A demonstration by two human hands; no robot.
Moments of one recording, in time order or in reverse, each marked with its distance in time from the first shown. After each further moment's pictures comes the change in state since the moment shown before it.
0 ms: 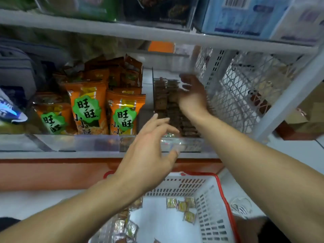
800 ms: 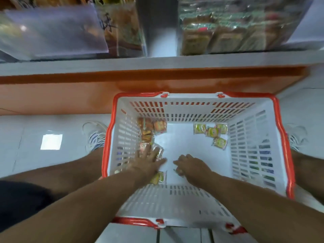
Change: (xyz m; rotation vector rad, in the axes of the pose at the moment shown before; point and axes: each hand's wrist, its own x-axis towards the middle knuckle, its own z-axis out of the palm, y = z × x) left_hand -0.184 -0.243 0.187 0.726 -1.295 -0.271; right_hand -0.383 0.292 0.047 -0.697 -1.410 -0.157
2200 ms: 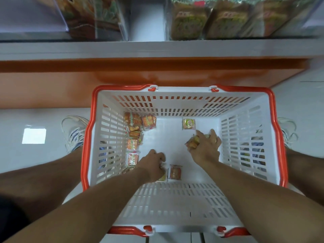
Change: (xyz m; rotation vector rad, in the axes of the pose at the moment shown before) left_hand 0.054 0.041 0.021 -0.791 0.261 -0.031; right_hand 0.003 0.055 -0.013 0.521 0.293 0.862
